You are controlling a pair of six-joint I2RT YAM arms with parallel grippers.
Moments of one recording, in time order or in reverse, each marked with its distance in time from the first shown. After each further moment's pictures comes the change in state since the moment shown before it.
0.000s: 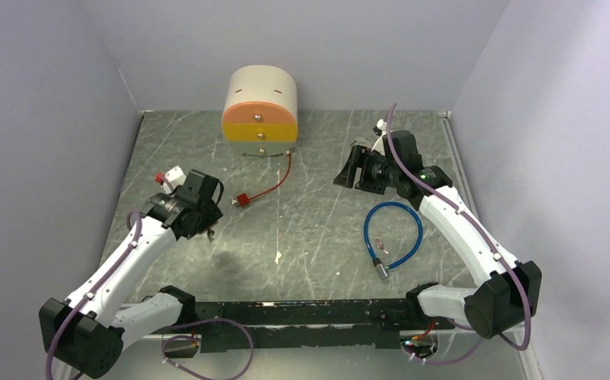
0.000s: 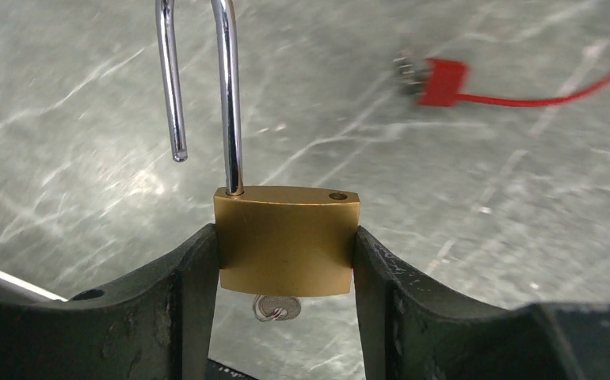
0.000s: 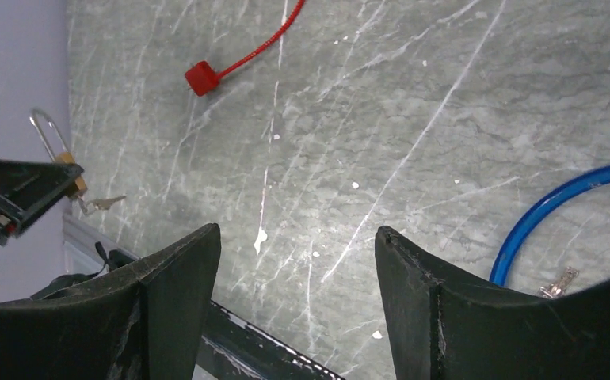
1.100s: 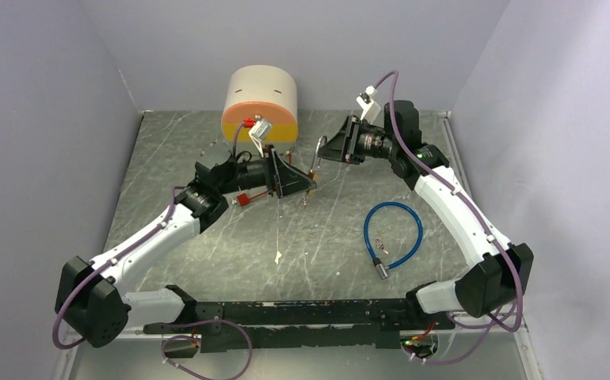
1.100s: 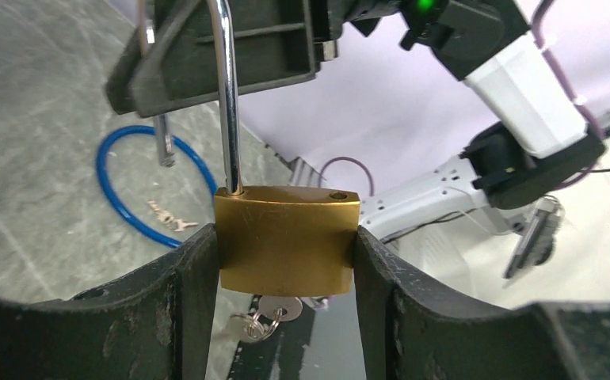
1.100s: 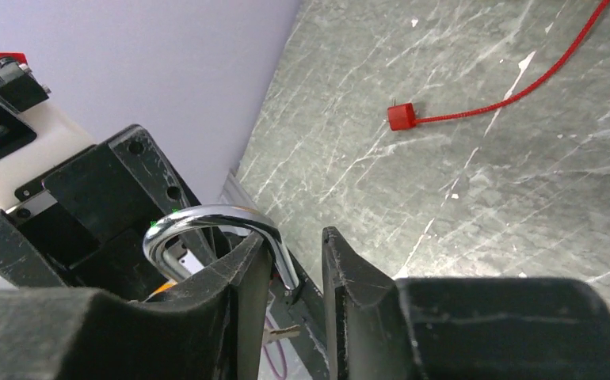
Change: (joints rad) left arm -0.165 0.165 -0.013 1.249 1.129 0.216; right arm 0.000 0.135 0.221 0.205 -0.390 0.111
